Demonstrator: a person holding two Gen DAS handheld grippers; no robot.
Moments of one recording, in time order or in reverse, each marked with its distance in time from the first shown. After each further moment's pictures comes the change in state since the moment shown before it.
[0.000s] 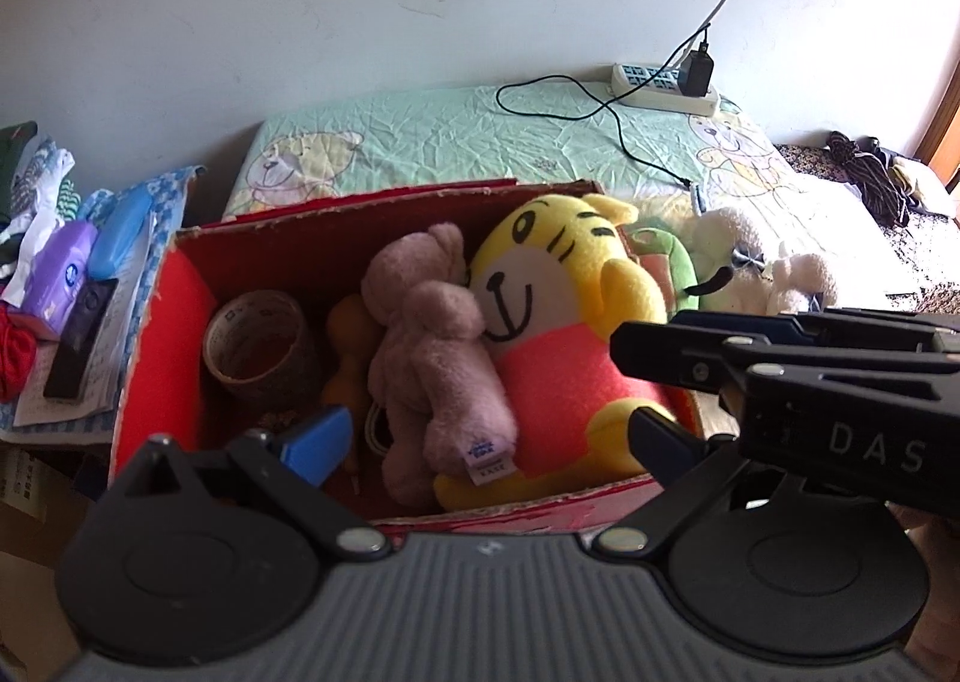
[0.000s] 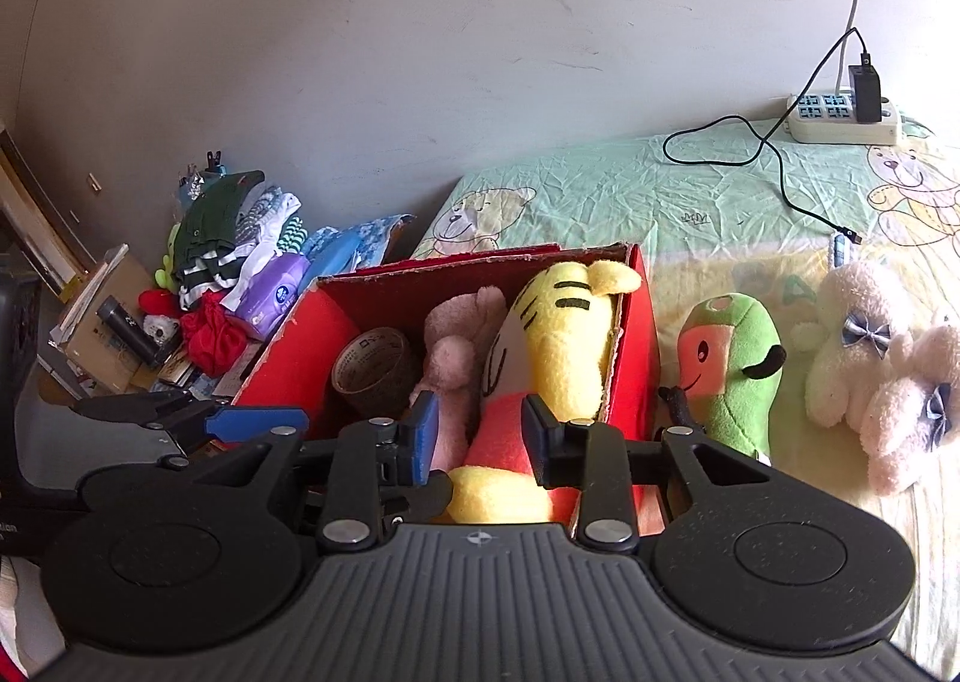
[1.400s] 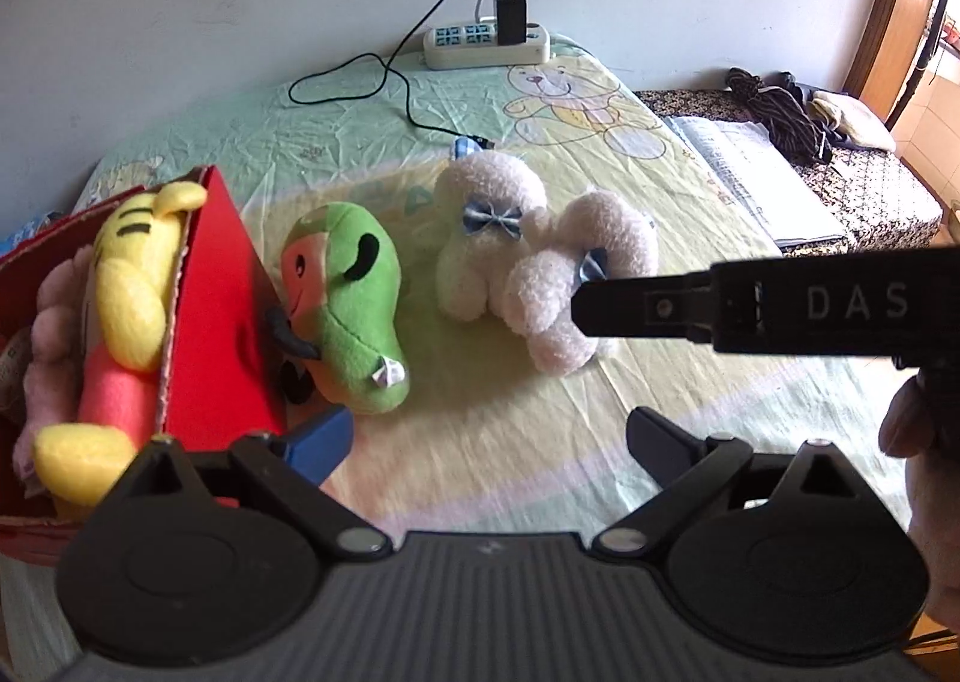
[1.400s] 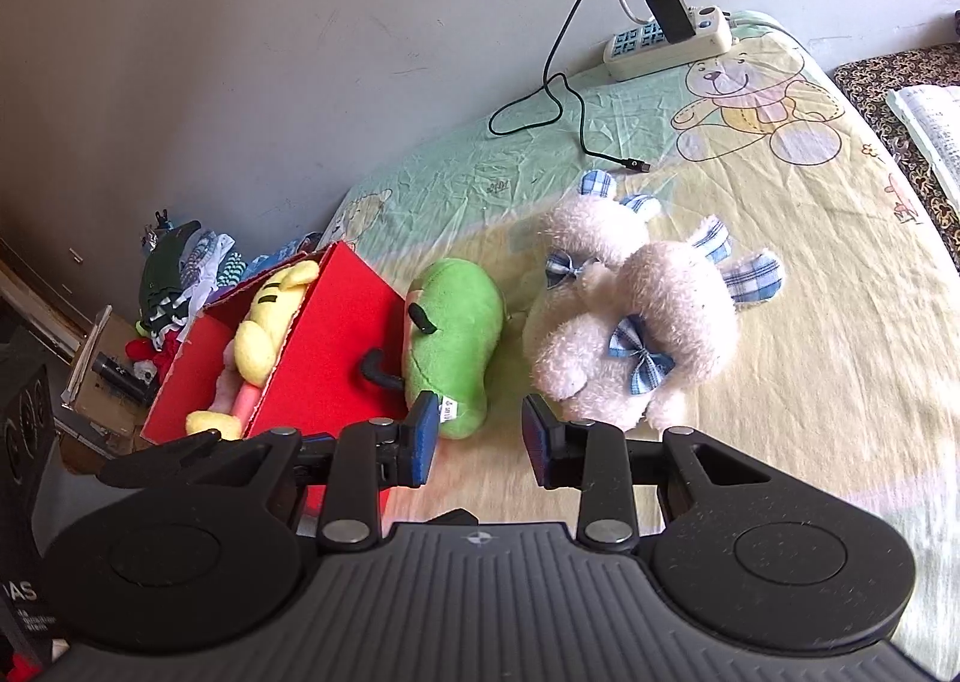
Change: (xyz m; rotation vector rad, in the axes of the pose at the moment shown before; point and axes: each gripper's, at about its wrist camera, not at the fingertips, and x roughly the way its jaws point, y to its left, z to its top) left arm 0.073 -0.201 -0.014 0.126 0.004 -0.060; right arm -0.065 -0.196 -0.020 0.186 0.044 0.017
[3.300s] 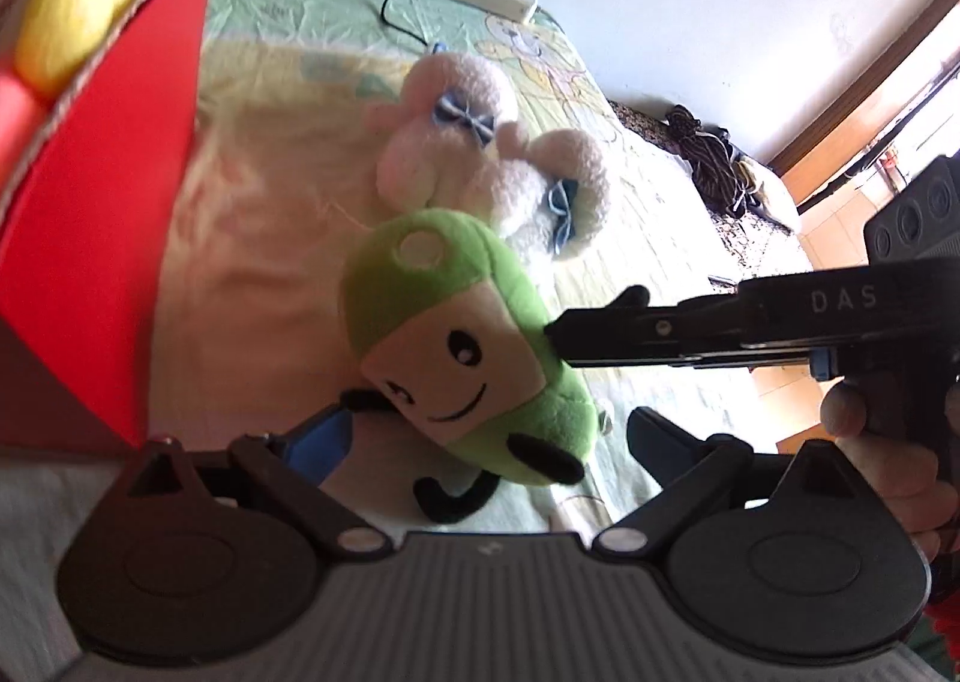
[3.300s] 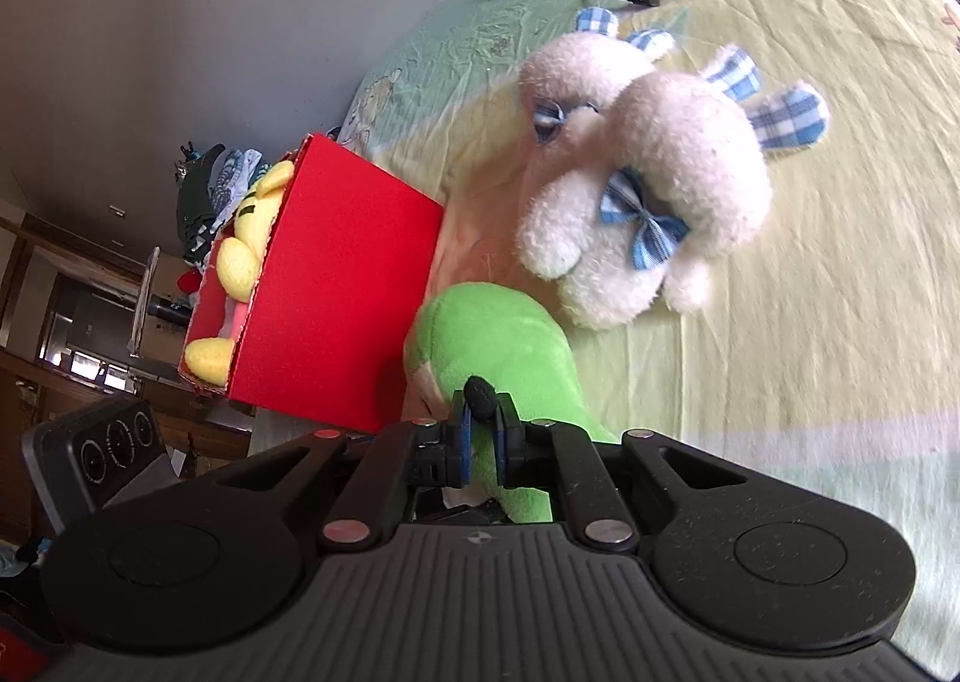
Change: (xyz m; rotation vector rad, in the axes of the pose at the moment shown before) left arm 0.036 0.038 -0.050 -0.323 0.062 -0.386; right arm 0.022 -0.039 -0.013 0.145 0.283 0.145
